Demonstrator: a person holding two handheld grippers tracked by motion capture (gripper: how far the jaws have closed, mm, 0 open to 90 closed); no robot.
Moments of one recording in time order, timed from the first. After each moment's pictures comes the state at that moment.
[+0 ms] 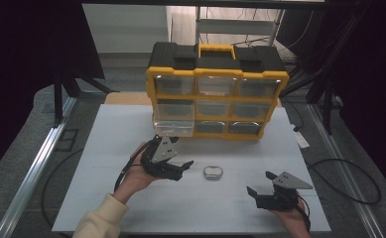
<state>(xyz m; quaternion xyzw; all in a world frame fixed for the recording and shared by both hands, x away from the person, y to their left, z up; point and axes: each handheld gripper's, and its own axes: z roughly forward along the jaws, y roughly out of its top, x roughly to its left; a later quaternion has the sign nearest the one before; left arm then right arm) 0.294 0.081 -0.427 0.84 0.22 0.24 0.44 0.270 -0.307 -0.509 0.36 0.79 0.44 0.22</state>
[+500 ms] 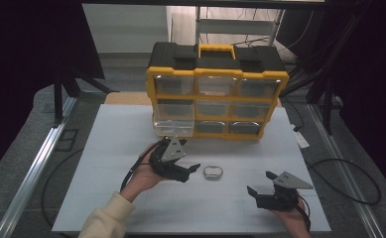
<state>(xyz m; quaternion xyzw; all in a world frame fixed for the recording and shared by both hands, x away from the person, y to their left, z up) 0.302 0.064 -0.434 0.85 0.21 0.21 0.43 0.271 -0.307 -0.508 0.36 0.79 0.44 0.22</state>
